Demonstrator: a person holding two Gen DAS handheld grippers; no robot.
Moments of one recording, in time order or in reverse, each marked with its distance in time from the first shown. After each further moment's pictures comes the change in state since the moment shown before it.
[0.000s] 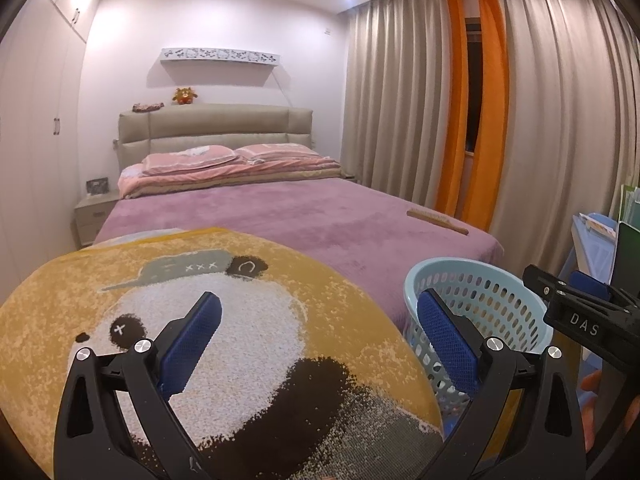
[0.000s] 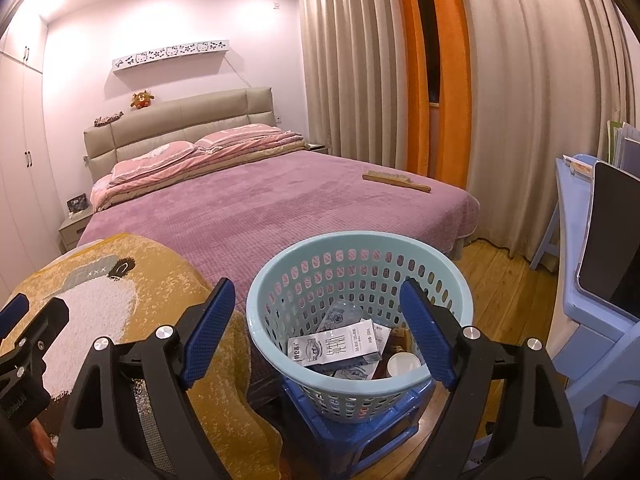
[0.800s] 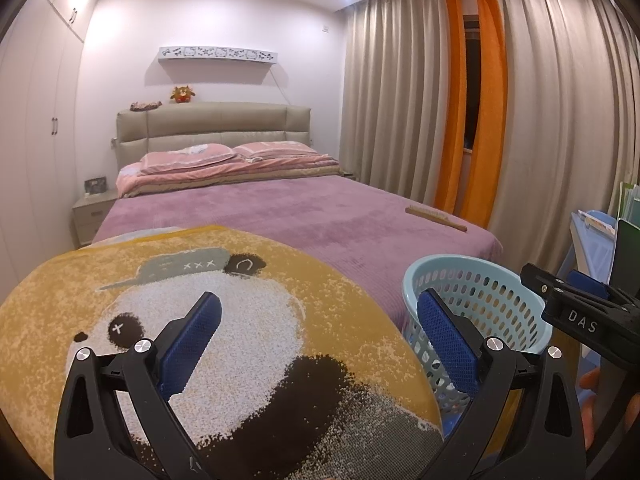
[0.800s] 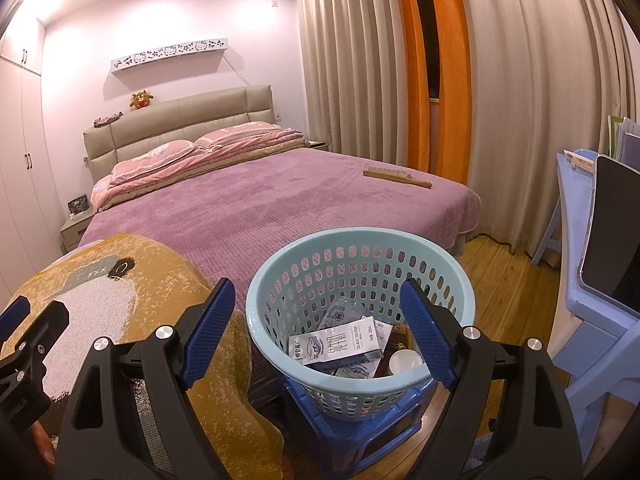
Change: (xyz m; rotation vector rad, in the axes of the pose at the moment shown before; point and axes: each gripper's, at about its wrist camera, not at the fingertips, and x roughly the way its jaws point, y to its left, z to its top) left arm 0.002 -0.001 0.000 -0.001 0.007 -0.003; right arm 0.003 -0.003 0.000 0.011 0.011 0.007
